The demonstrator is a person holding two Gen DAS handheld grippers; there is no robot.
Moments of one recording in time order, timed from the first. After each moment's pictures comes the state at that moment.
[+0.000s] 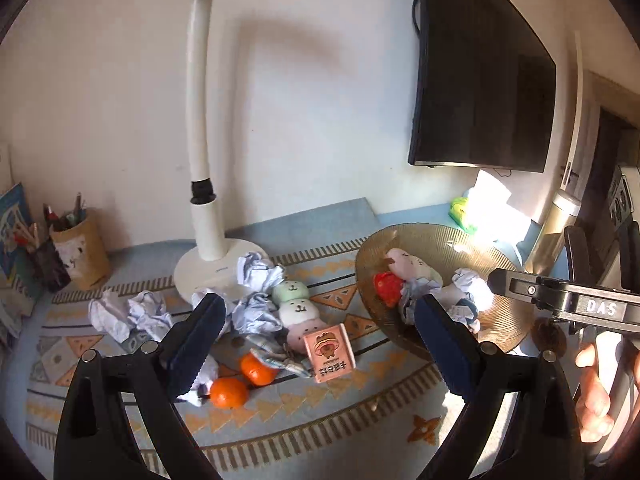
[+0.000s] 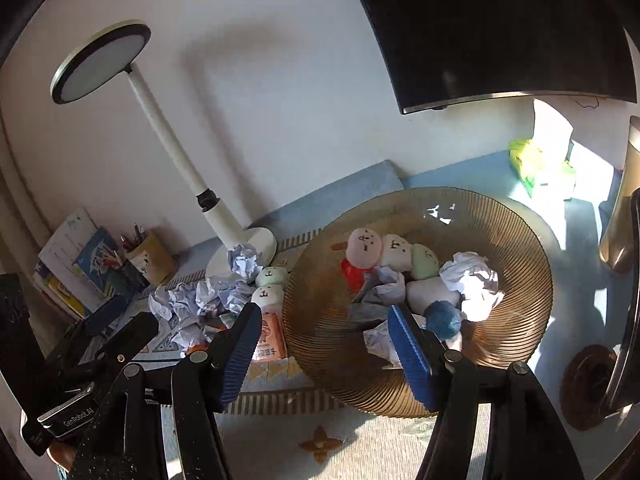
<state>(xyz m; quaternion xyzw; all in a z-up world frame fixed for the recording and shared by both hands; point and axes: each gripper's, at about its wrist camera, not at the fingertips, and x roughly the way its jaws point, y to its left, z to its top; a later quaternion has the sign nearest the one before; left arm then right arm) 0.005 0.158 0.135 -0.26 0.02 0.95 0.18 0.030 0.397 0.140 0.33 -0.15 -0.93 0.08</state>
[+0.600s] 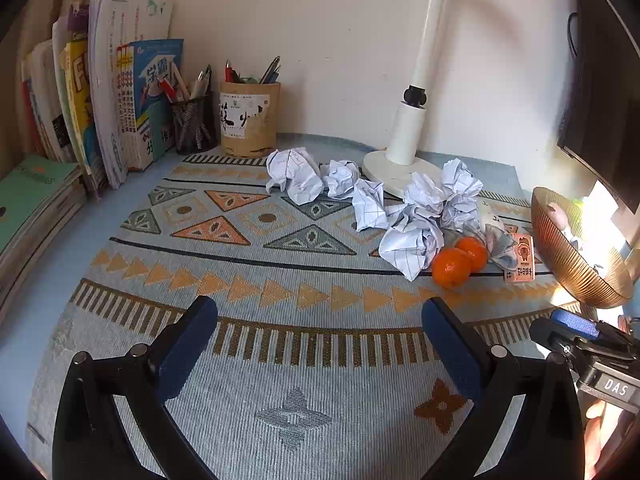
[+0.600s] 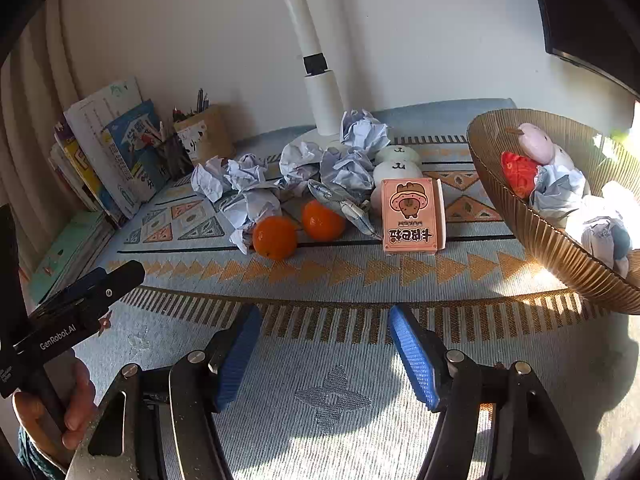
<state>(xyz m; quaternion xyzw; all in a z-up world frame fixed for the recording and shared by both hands) 0.026 0.003 0.034 -0.33 -0.06 0.94 0.00 0.027 0.246 0.025 0.39 -0.06 -0.91 0.16</state>
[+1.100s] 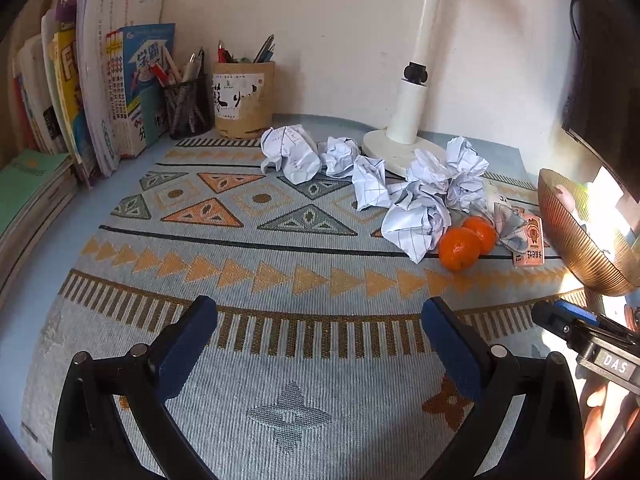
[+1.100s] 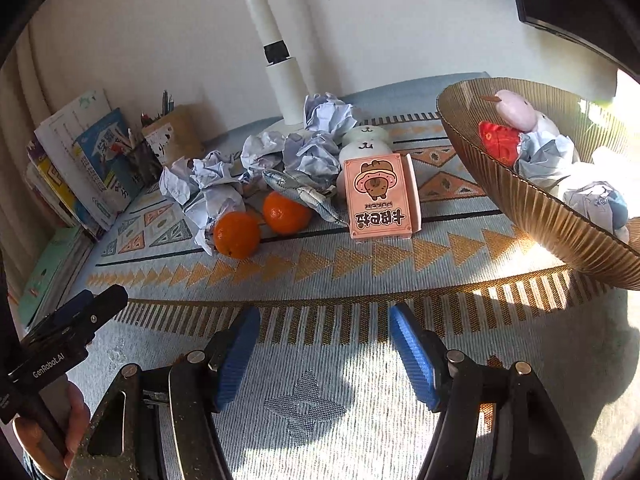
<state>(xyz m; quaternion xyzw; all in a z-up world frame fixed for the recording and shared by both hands) 0.016 0.008 0.024 -0.37 -0.05 0.93 0.01 0.015 0.265 0.012 0.40 -0.10 -0.90 0.12</state>
